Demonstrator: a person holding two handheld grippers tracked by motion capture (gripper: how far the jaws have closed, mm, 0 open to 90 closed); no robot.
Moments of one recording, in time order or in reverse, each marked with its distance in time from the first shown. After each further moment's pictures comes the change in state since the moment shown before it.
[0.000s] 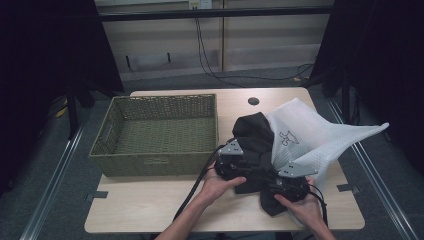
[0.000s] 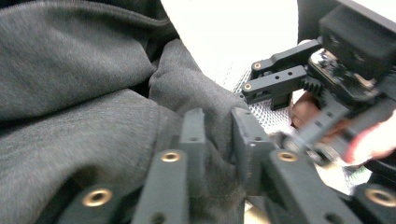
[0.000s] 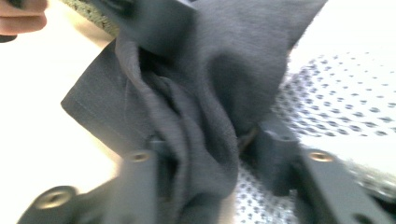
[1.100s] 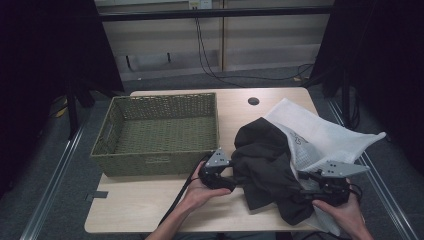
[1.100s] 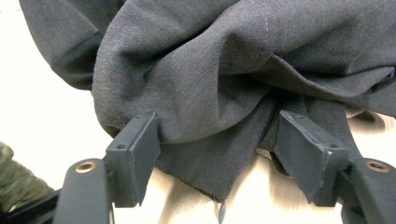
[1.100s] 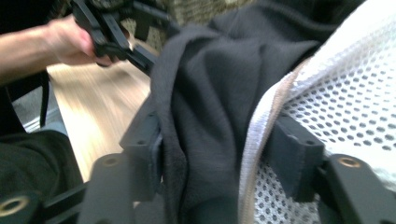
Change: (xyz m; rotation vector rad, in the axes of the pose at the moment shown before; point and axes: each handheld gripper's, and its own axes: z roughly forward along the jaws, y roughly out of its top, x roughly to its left) left arm 0.001 -0.031 -0.032 0.077 0.186 0.077; right arm -0.038 0.004 -0.089 -0.104 0.238 0.048
